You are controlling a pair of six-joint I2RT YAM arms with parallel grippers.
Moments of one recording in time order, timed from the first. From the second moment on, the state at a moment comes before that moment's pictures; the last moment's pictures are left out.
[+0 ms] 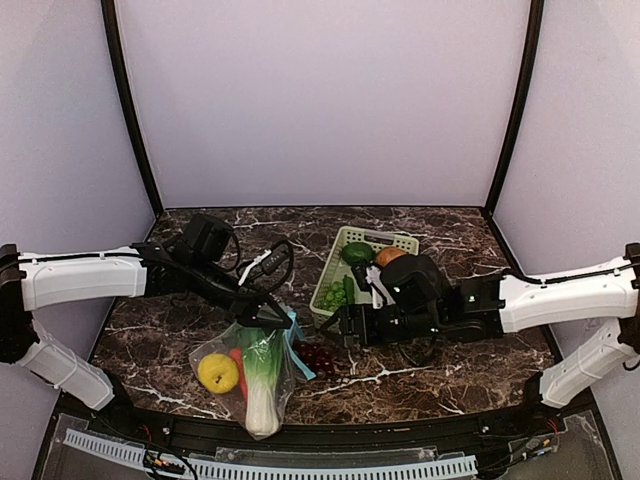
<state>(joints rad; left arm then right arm) -0.73 1.38 0.90 -0.28 0.94 -0.14 1.17 1.37 0.89 -0.14 0.03 0.80</state>
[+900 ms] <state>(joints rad) -0.73 1.36 0.90 -0.28 0.94 -0.14 1.18 1.62 0.94 -0.04 -0.08 0.81</state>
